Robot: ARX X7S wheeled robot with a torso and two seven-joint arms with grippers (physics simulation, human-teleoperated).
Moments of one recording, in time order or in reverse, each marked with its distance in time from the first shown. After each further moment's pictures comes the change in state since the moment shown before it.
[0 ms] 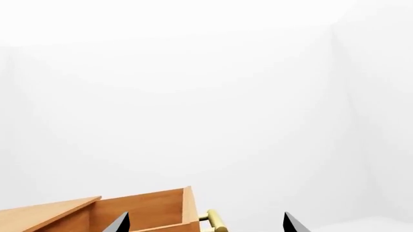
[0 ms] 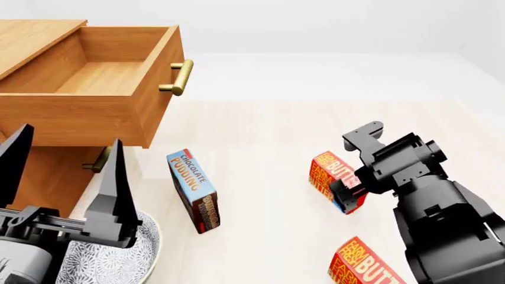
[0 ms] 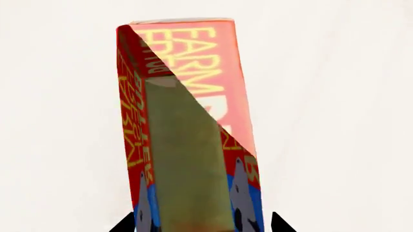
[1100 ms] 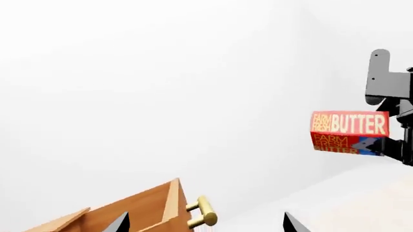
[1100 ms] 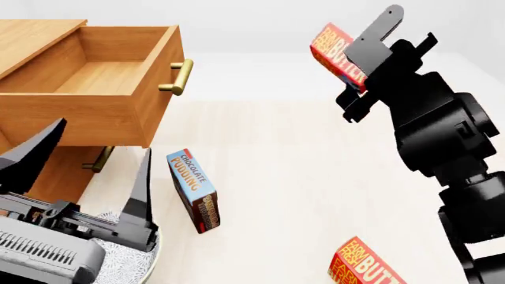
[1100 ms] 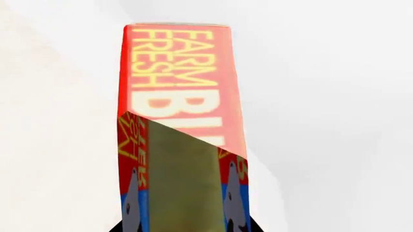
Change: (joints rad) left arm -0.107 -0.101 0.074 0.051 0.039 -0.193 0.018; right arm -0.044 0.233 0.027 -0.887 -0.111 -0.070 0.378
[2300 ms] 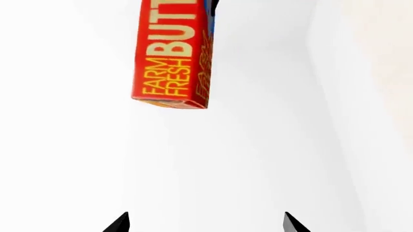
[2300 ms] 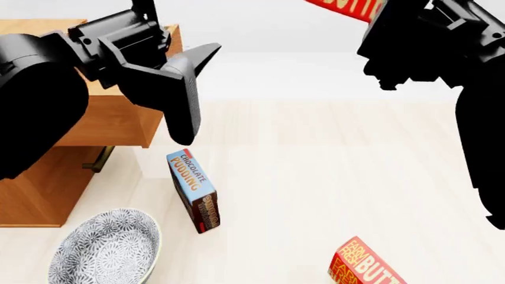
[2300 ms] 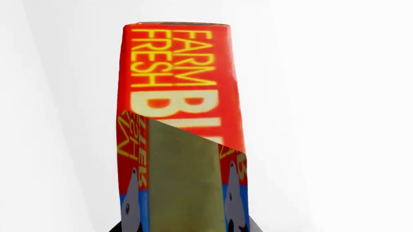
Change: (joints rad) left arm -1.538 0.125 1.029 -0.911 0.715 0.320 0.740; right arm 0.043 0.362 -0.123 -0.793 -0.220 0.005 -0.048
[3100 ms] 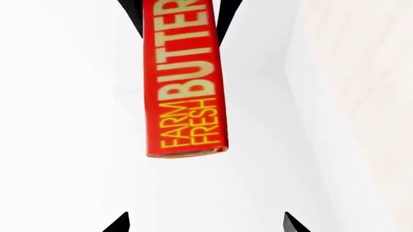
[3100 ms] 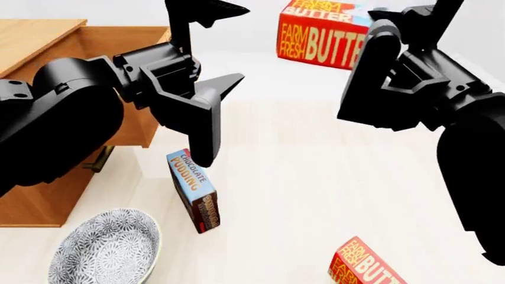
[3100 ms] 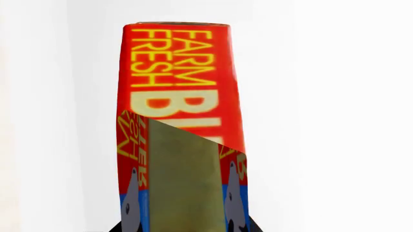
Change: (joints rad) left arm 0.045 0.077 0.052 -0.080 0.009 0.091 -0.015; right arm -0.089 0.080 -0.105 -0.095 -0.090 -0.064 0.004
